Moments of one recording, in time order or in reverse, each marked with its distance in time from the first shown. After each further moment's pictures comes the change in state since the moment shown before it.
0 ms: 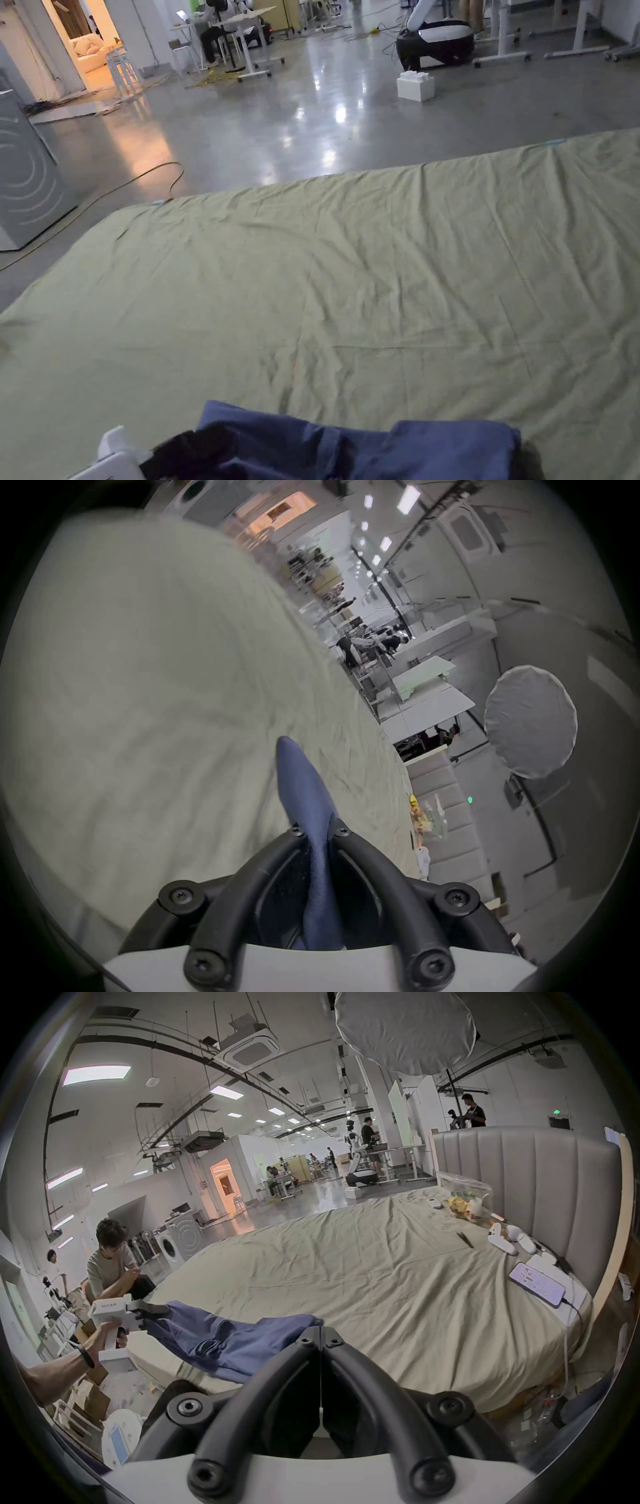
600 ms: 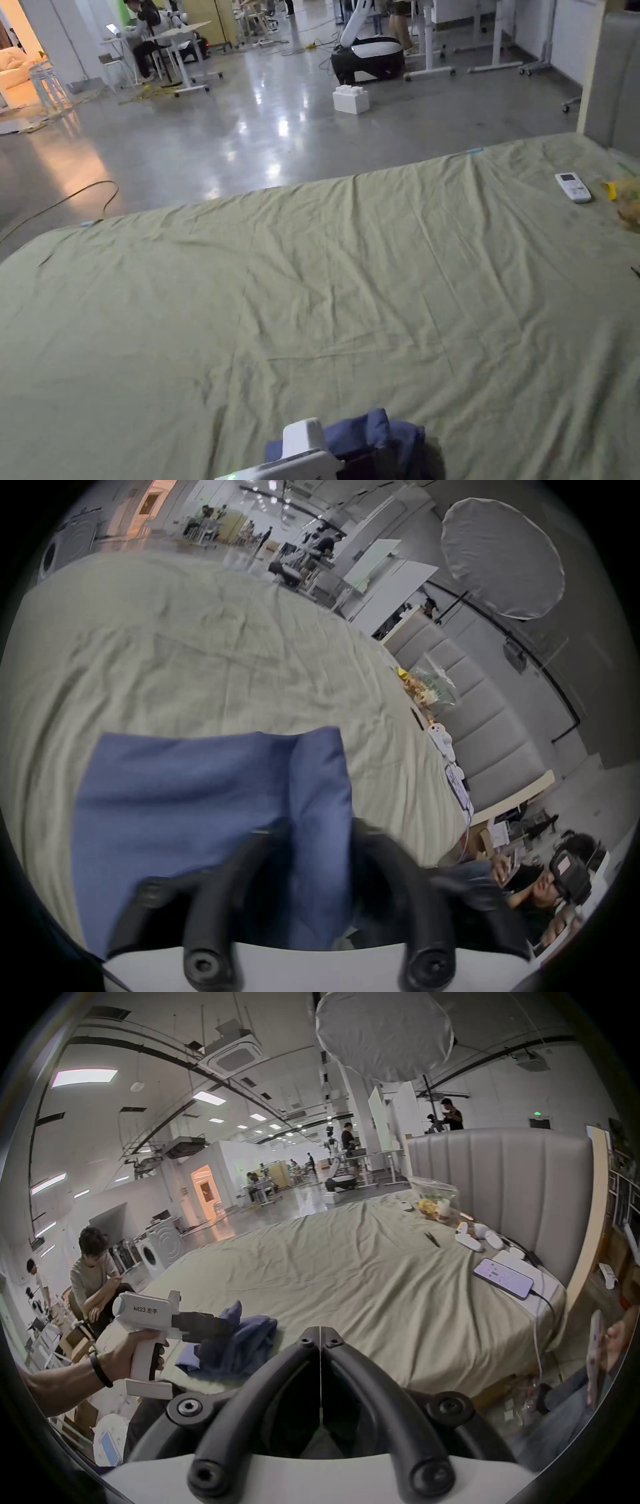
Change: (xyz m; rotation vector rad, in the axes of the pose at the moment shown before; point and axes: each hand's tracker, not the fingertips) left arm 0.155 -0.174 -0.179 -0.393 0.012 -0.359; right arm 0.027 -0.008 0.040 0.022 -0.145 -0.024
